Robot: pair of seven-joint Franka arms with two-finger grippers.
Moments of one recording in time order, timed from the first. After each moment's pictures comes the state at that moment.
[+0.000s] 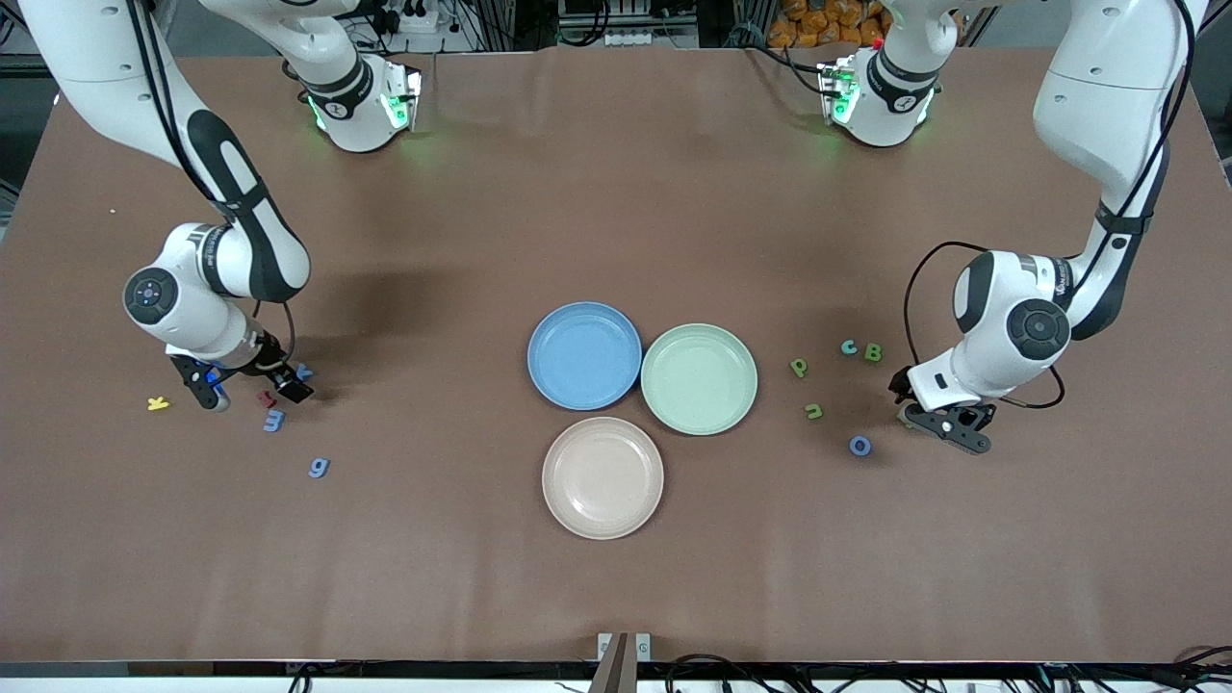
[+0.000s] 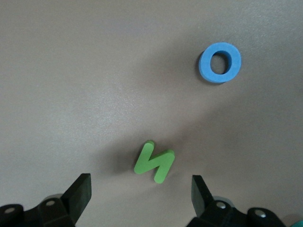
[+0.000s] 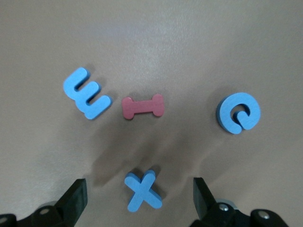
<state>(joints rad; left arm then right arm) 0.05 0.53 -0.12 -1.99 0.21 2.57 0.31 0.01 0.44 -0.10 -2.23 0.06 2.68 0.72</state>
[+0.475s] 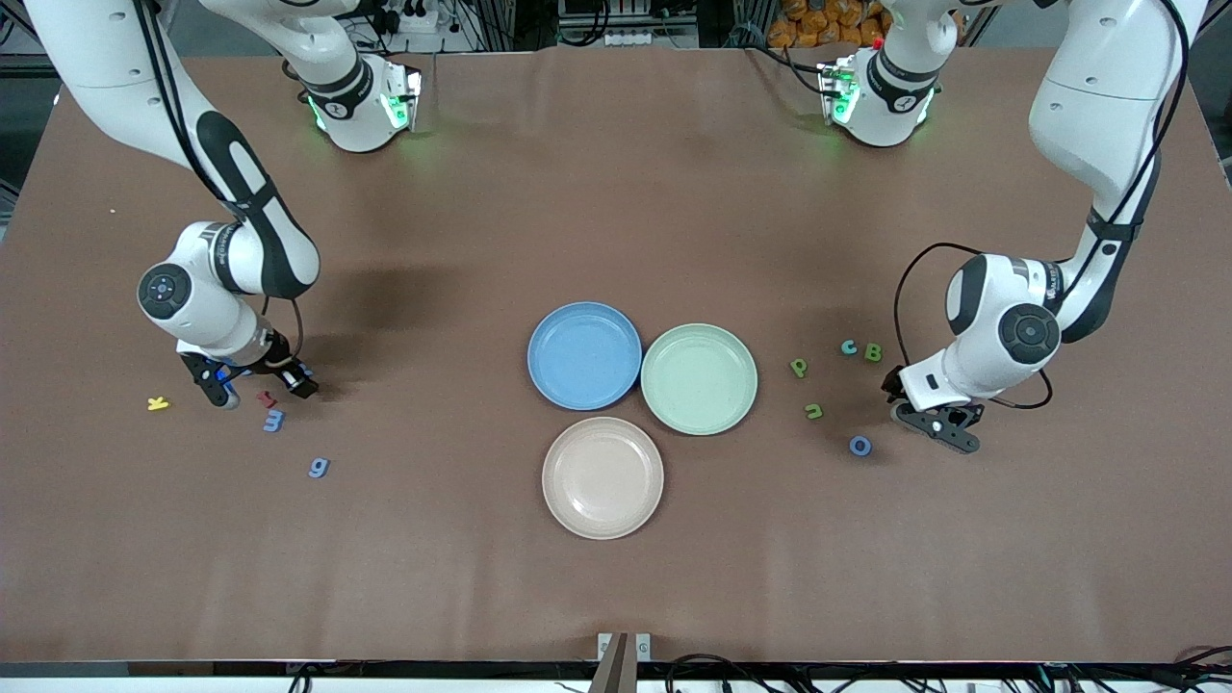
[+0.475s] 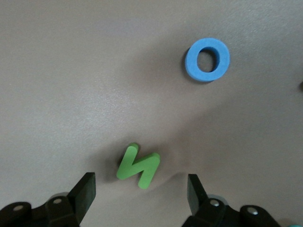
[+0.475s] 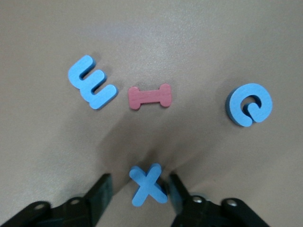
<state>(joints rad) 0.07 0.56 -0.15 -1.99 0.20 2.57 0.31 0.01 0.44 -0.08 -2.25 0.06 2.72 0.72</state>
